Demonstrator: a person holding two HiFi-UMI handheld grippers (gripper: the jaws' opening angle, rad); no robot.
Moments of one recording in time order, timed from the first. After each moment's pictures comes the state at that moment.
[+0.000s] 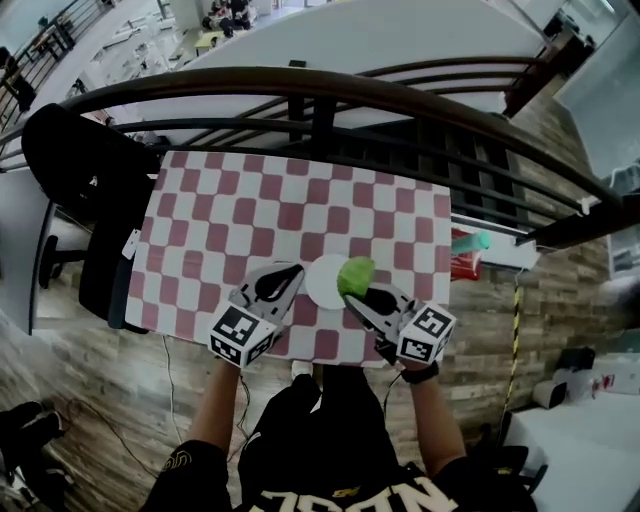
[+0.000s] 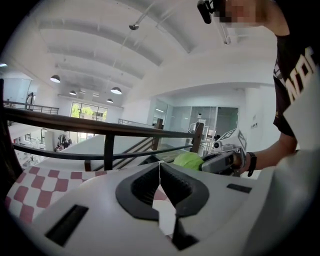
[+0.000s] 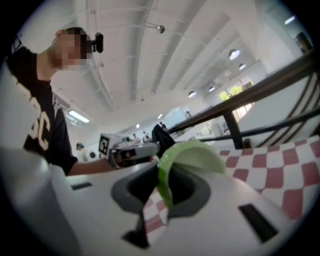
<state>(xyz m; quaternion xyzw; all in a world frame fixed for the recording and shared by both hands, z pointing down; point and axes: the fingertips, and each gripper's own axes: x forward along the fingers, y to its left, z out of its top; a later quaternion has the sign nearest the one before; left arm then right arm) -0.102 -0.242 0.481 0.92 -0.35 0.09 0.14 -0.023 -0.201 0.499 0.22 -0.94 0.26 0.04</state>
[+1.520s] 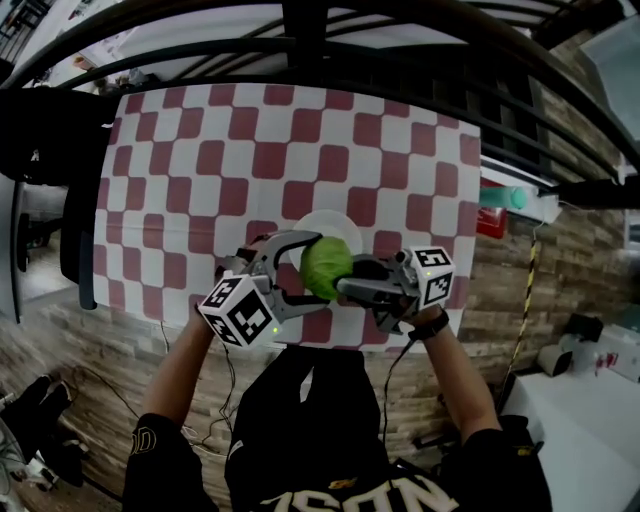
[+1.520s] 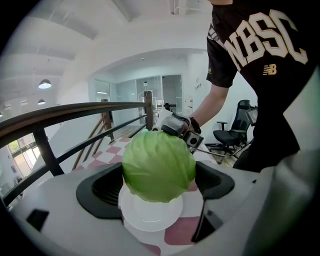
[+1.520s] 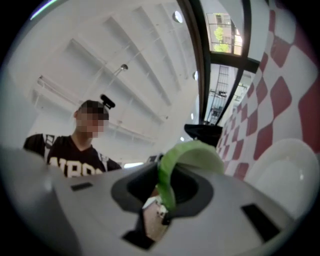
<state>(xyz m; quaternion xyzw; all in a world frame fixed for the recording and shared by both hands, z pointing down) -0.012 -0.205 0.606 0.97 -0.06 0.25 -0.01 -0.019 -0.207 0.564 -0.09 -0.84 0.51 -0.17</state>
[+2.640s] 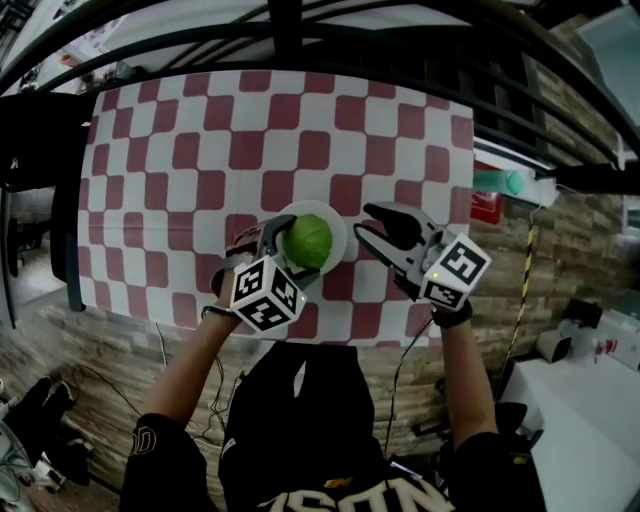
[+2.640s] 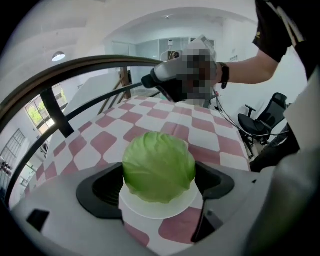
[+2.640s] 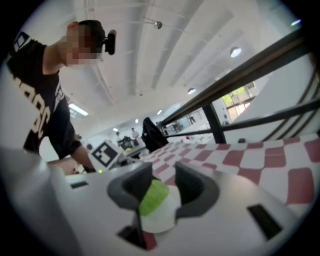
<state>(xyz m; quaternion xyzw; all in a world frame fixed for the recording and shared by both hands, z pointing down) -0.009 -0.229 0.708 0.88 -0.16 0.44 0.08 0.054 -0.283 0.595 0.22 -0.94 0.24 0.06</state>
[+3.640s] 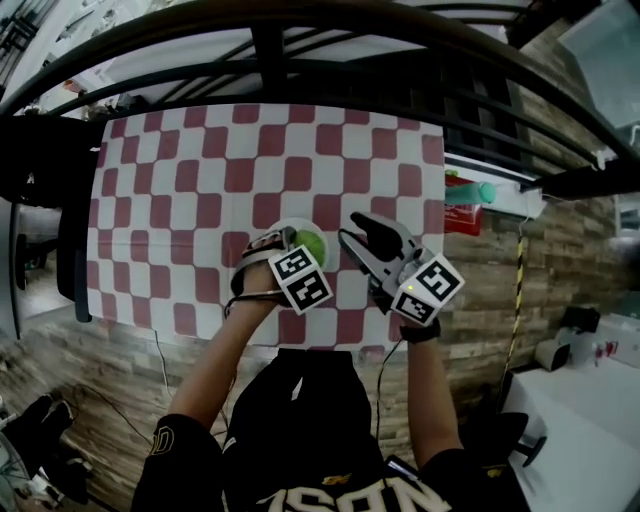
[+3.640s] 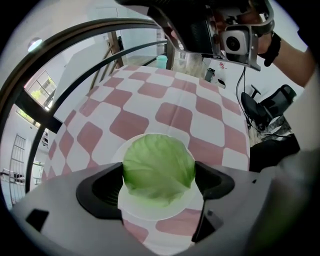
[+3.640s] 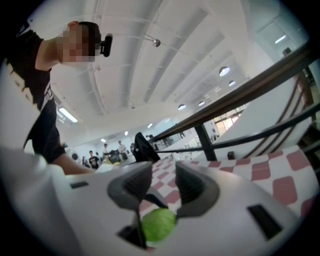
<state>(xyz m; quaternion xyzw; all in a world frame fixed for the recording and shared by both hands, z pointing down) 0.013 -0.226 0.742 0.78 -0.13 0.61 0.11 0.068 -0.284 0.548 0.30 -0.93 0.22 0.00</state>
